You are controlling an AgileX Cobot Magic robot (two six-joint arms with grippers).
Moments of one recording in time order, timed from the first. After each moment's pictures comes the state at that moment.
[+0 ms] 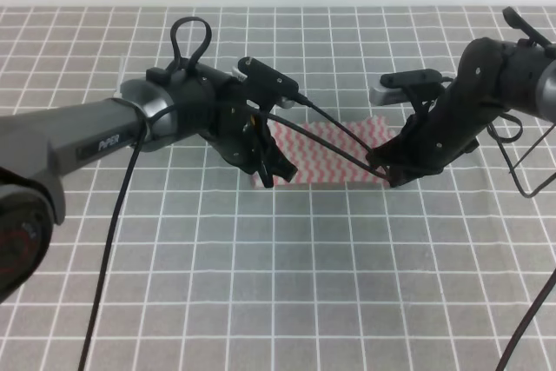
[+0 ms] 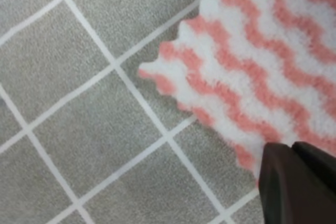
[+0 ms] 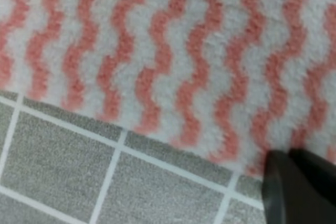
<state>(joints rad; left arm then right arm) -0.55 2.11 -1.58 0.08 0.57 0.17 0.30 2.09 -1.55 0.28 0.81 -0.19</state>
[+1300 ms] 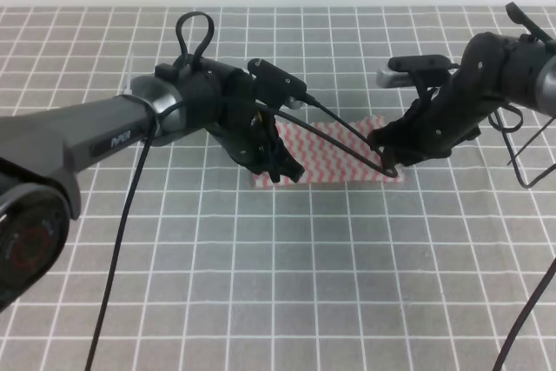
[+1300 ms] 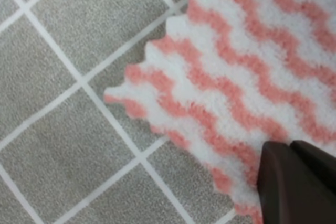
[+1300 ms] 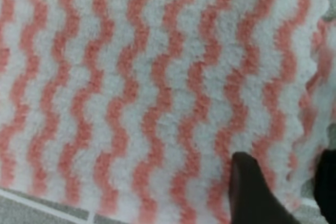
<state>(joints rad) -0.55 2.18 -1.65 -0.02 0.63 0.25 0.28 2.13 -1.60 0.28 0.74 -0.14</state>
